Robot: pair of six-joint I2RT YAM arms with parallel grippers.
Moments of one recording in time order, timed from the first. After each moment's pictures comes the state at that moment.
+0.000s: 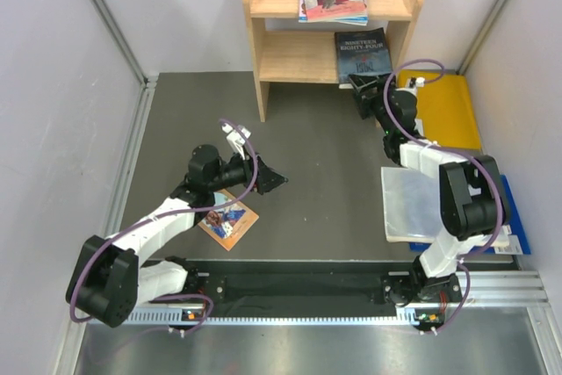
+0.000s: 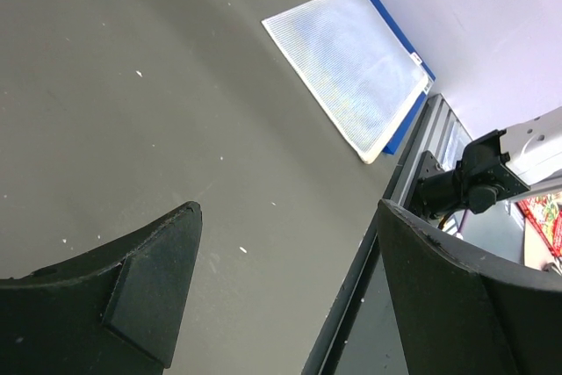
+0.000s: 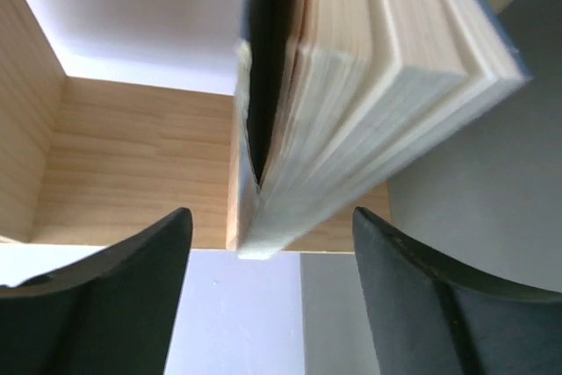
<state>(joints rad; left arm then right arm) -0.42 1.15 0.54 0.40 0.68 -0.55 0.22 1.70 0.99 0.67 -0.06 1.34</state>
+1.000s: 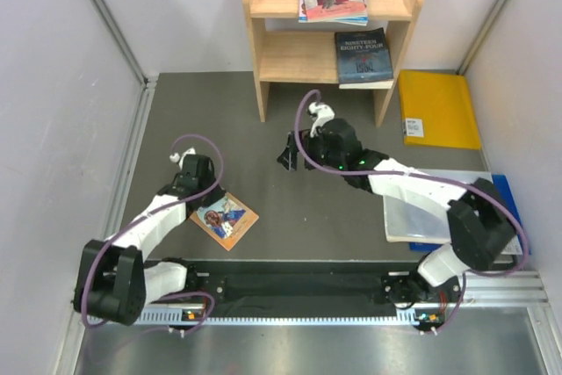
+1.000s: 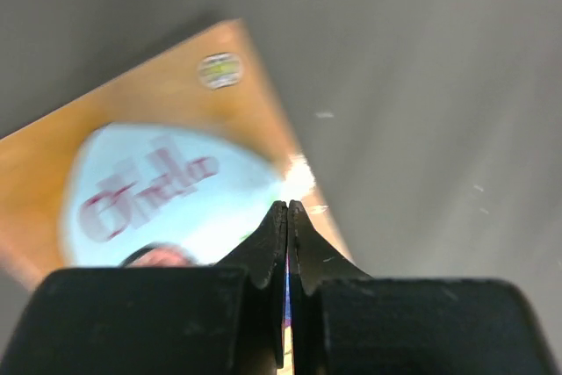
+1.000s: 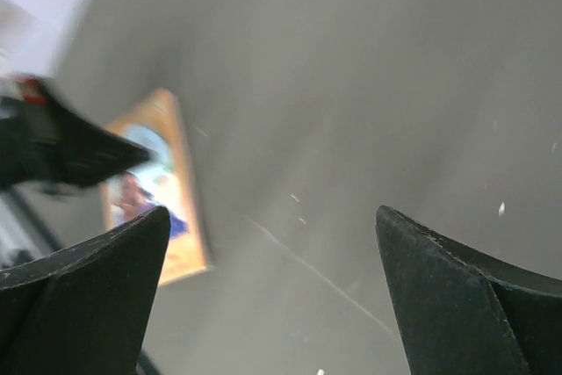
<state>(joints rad) -0.22 1.19 0.56 -0.25 -0.02 -0.72 0.72 1.48 0.99 0.10 -0.09 0.47</state>
